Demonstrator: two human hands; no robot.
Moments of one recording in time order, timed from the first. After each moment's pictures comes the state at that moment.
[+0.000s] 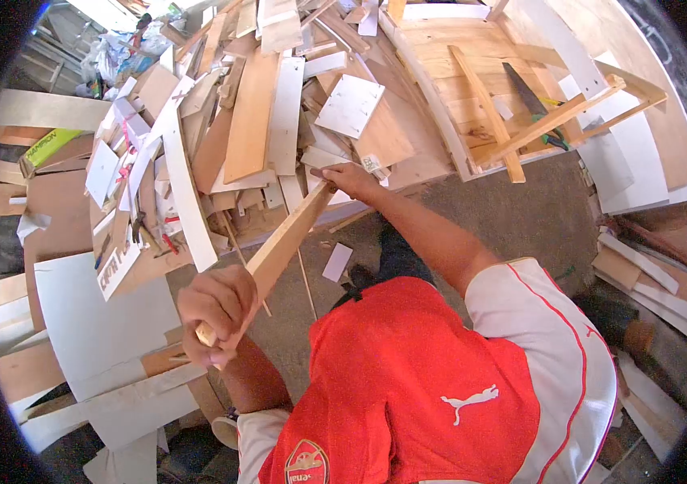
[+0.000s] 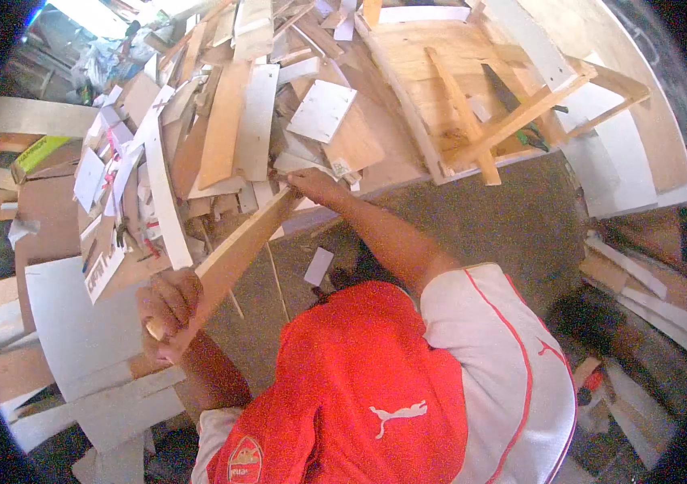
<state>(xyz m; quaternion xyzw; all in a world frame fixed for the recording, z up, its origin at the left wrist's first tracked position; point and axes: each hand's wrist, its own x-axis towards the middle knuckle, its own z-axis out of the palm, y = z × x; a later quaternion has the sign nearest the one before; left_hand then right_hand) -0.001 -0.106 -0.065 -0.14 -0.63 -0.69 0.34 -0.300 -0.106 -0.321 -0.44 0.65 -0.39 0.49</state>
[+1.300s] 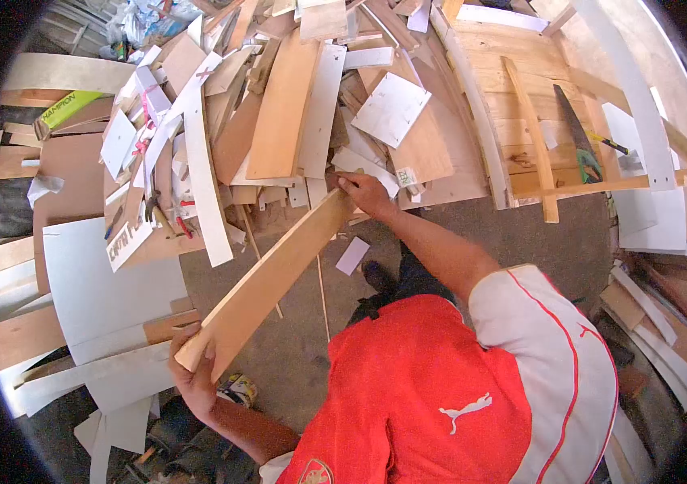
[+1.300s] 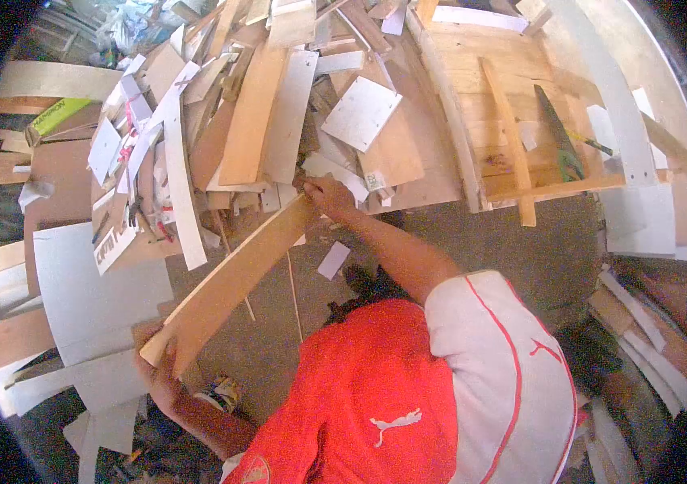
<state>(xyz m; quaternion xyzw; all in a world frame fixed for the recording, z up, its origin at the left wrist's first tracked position) 0.106 -0.043 -0.051 0.59 -0.59 -0.41 0.38 -0.277 -0.153 -0.391 -0.50 0.70 -0.36 0.36</state>
